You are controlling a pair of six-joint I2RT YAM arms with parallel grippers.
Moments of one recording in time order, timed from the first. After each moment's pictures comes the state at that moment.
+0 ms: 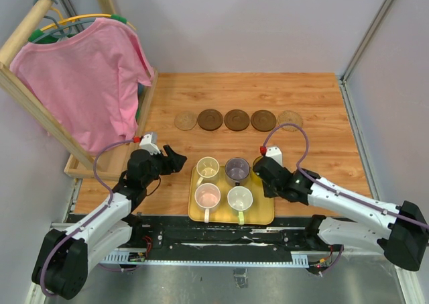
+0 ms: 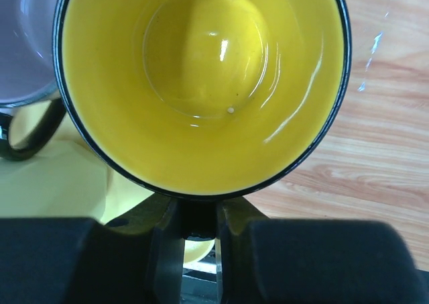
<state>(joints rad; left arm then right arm) -0.35 0.86 0.23 0.26 0.08 -0.58 0.94 1.03 0.65 -0.72 0.37 0.62</state>
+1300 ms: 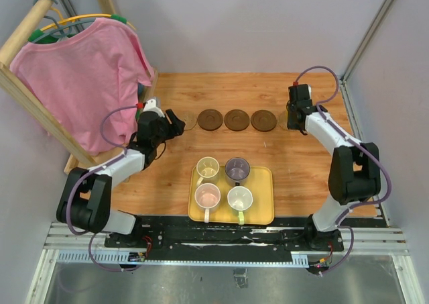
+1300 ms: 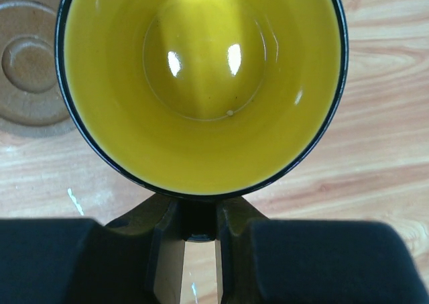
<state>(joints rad) -0.26 1.38 0.65 0.35 -0.03 -0.52 0.18 1.65 1.21 -0.47 0.34 0.18</state>
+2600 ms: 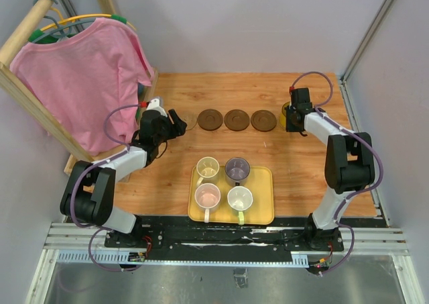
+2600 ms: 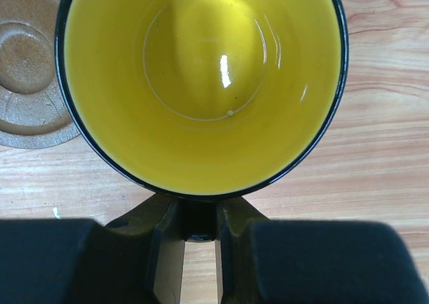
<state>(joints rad) -0.26 1.46 0.69 0.37 -0.01 -0.50 0.12 1.80 1.20 -0.35 0.17 0.08</state>
